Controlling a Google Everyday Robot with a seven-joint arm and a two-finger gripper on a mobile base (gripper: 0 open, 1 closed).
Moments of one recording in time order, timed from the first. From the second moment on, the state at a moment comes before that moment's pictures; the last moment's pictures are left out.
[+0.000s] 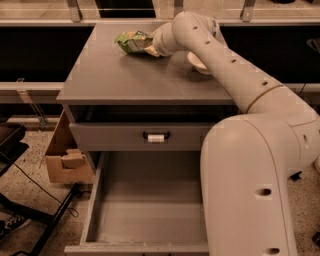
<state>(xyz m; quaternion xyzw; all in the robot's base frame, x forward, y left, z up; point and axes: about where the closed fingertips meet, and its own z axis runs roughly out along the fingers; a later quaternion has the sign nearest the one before) 0.906 0.023 0.878 -0.52 0.68 -0.02 0.52</state>
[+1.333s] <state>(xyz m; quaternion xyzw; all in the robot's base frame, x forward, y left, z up) 0.870 -0.001 0.981 -0.56 0.63 -0.06 0.53</state>
